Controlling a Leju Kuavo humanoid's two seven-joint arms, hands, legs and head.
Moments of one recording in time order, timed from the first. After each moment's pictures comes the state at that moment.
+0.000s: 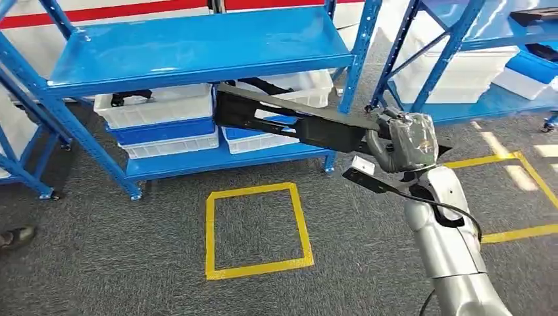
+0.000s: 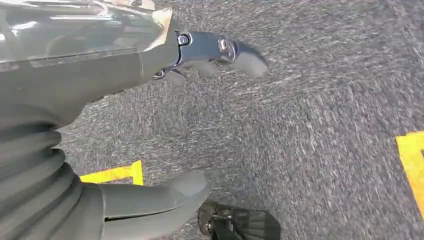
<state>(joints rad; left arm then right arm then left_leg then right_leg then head) -0.11 -0.10 0.32 -0.21 -0.34 0.43 -0.30 -0.56 -0.14 0.24 -1.26 0.97 -0.40 -0.32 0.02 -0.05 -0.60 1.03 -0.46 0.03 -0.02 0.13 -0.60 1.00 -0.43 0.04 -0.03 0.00</state>
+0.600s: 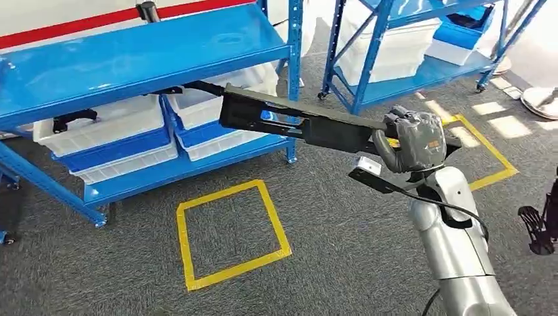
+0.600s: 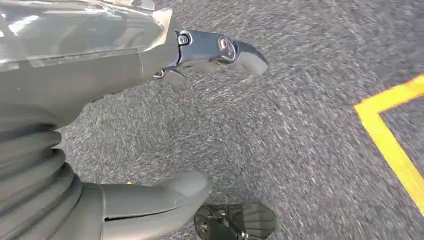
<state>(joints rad) -0.11 -0.10 0.32 -0.21 -0.36 0.44 -0.30 -0.56 -0.14 0.23 -1.27 0.98 -0.40 -0.32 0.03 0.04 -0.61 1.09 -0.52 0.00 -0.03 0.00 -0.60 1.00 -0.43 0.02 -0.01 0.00</state>
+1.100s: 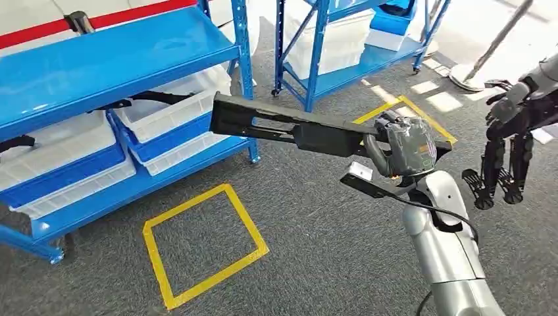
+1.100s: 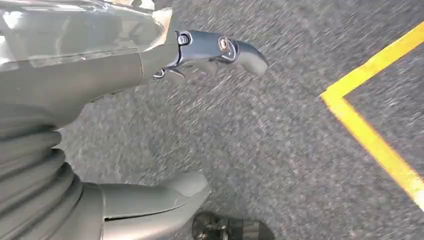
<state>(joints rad) -0.10 -0.10 0.33 -0.21 -0.34 0.45 -0.31 -0.54 -0.13 0.24 -1.29 0.99 -0.40 -0.32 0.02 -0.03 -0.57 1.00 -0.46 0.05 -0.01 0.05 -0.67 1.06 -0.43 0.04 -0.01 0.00</state>
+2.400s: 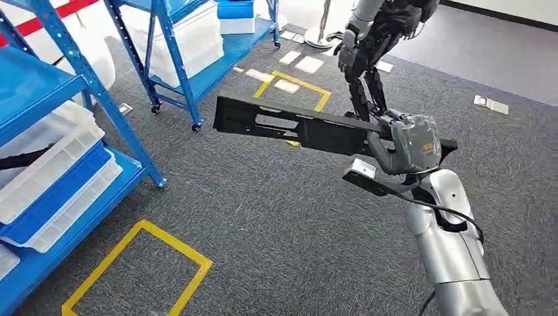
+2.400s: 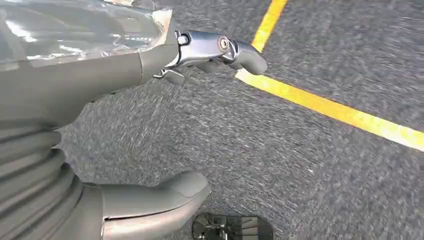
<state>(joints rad) -0.09 -0.10 0.36 -0.21 -0.35 0.44 -0.33 -0.54 -0.14 0.24 -1.30 1.02 -0.38 -0.30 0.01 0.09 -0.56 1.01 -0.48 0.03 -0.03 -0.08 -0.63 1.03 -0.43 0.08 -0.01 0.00</state>
